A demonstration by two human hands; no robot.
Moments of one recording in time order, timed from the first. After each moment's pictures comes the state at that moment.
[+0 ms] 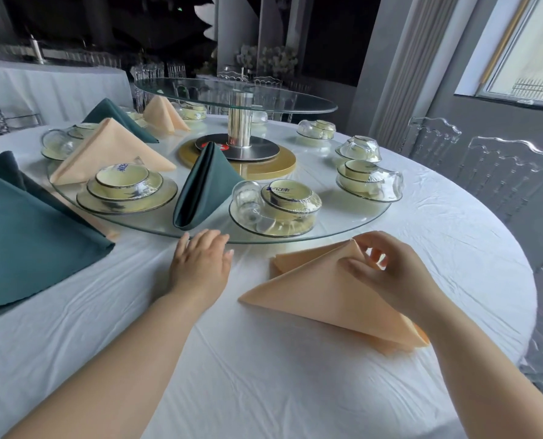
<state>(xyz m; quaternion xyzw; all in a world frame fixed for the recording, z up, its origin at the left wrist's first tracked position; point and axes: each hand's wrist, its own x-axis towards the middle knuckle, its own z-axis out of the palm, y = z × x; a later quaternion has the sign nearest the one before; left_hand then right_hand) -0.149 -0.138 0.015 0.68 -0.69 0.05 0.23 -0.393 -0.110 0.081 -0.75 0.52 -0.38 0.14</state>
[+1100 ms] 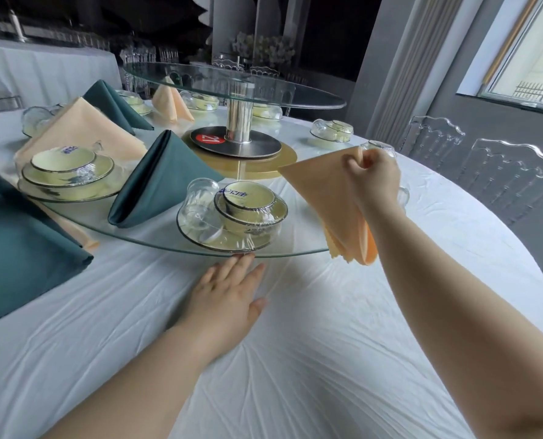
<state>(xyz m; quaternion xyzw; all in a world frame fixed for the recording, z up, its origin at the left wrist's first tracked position) -0.168 -0.134 0.021 0.62 -0.78 -0.02 0.05 -0.345 -0.260 0.126 -0.59 0.63 -0.50 0.05</state>
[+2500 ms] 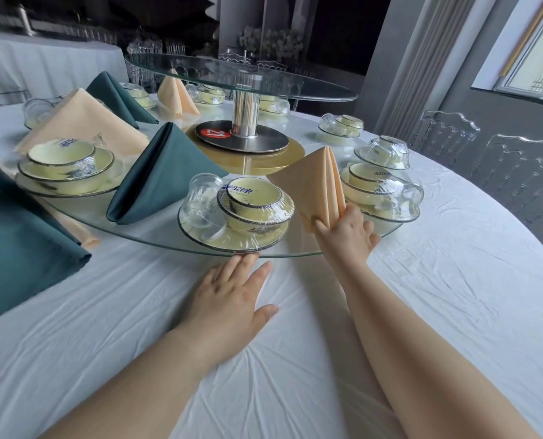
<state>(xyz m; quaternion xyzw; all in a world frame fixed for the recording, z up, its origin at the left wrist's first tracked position) -0.168 -0.138 0.017 0.63 -0.78 -0.04 0.05 -0.326 -0.256 0.033 -0.59 0.73 -0.34 0.06</state>
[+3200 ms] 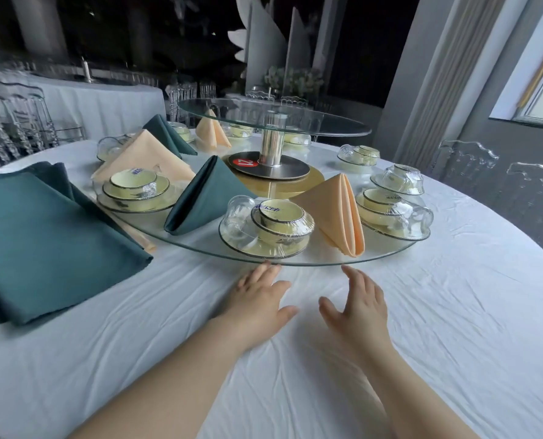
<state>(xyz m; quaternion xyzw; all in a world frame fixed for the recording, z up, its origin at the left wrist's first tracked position) -0.168 -0.122 0.031 0.63 -0.77 -0.09 0.08 -0.322 -0.129 0.023 -0.71 0.63 -0.30 0.08</state>
